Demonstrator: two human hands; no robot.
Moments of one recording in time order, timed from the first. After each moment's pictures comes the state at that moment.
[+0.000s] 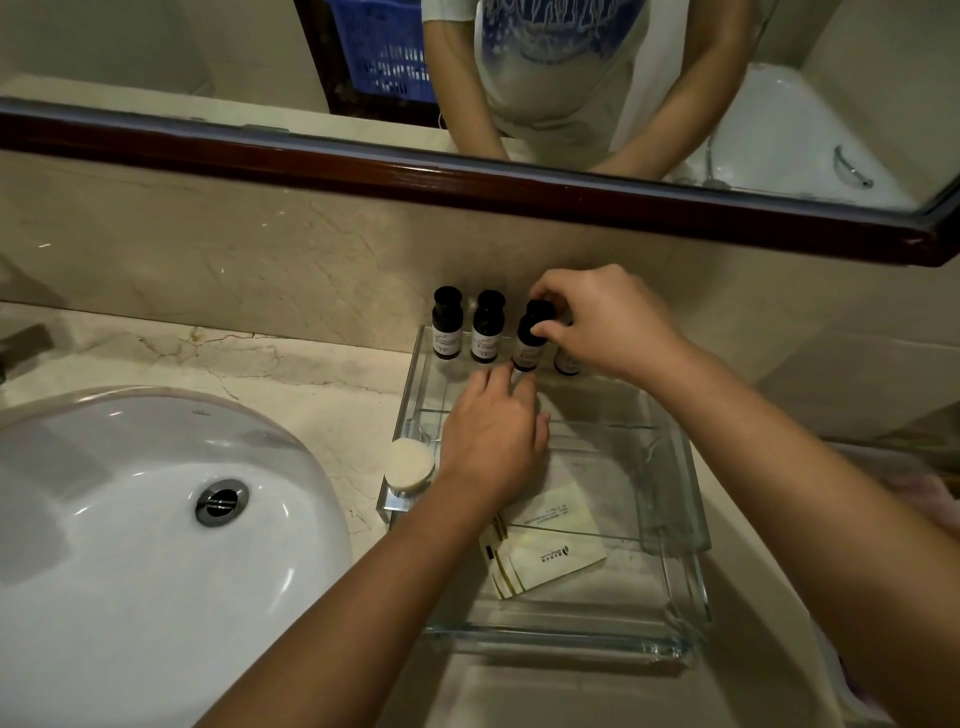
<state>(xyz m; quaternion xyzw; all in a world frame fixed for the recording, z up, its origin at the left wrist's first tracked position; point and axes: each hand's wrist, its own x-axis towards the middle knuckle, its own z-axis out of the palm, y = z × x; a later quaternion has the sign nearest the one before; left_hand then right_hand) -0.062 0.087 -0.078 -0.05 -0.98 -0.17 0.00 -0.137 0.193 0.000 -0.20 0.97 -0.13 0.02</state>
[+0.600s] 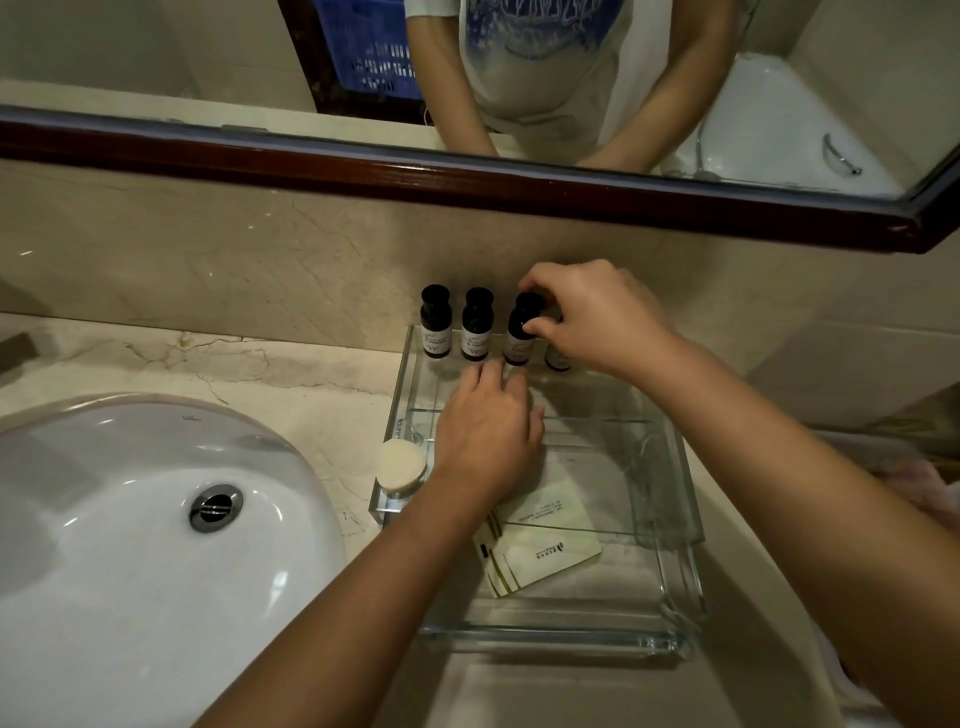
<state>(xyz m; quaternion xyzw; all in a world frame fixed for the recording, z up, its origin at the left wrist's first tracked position) -0.063 0.090 -0.074 -0.04 -0.98 -0.17 -0.01 -0.136 0.195 0.001 -0.21 0.97 -0.11 0.01</state>
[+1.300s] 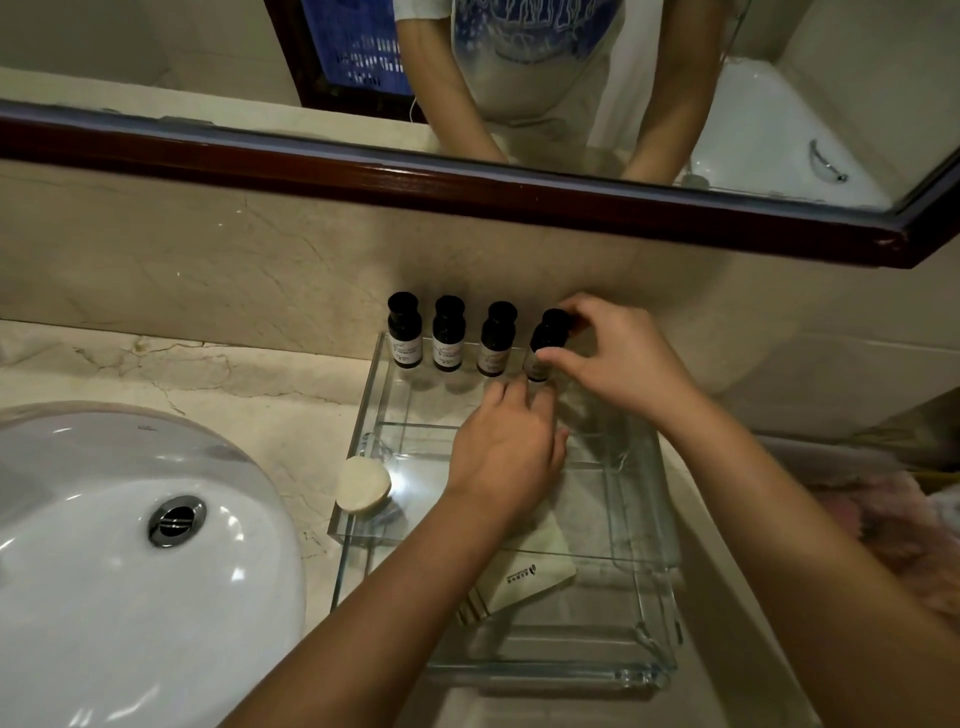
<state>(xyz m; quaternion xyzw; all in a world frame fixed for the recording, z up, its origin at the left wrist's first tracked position) -0.075 0.122 -0.085 -0.10 -0.98 -0.18 -0.01 -0.142 0.238 -0.034 -0.13 0.96 -0.25 0.02</state>
